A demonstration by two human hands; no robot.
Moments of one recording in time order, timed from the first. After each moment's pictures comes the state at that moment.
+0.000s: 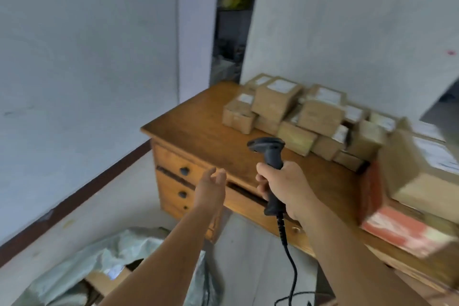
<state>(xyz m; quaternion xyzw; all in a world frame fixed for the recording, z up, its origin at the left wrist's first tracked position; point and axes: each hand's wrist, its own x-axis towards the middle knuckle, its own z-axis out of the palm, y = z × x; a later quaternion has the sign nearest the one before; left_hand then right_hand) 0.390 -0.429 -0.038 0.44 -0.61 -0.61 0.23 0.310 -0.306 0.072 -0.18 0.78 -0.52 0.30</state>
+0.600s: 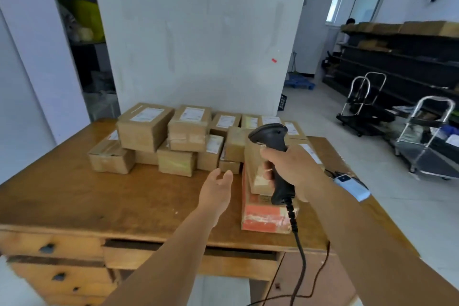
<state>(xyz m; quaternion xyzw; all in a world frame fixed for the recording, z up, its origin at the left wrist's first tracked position) 0.168 -0.226 0.043 0.28 -0.73 -0.62 0.09 0.162 -0.081 0.172 -0.06 0.79 -0.59 0.16</state>
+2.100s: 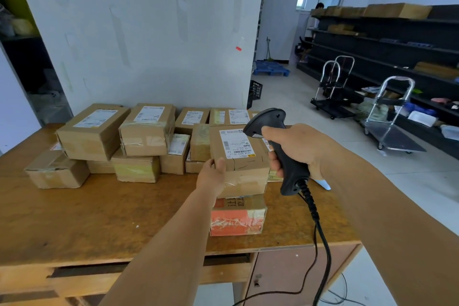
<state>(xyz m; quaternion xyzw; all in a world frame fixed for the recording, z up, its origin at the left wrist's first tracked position) 0.071 -0.174 0.048 0.25 -0.75 -0.60 0.04 0.108 -0.012 0.206 -0.01 0.82 -0.55 0.18</state>
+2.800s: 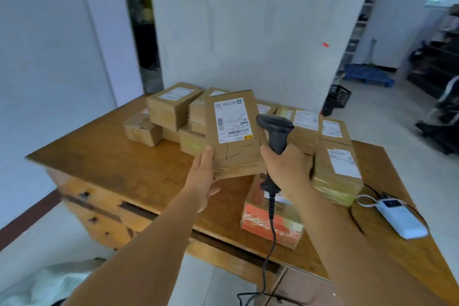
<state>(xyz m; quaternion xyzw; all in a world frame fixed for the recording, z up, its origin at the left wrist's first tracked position) 0.145 -0.228 0.037 0.35 -0.53 -0.75 0.18 0.066 -0.088 0.107 -0.17 0.82 -0.53 0.09</state>
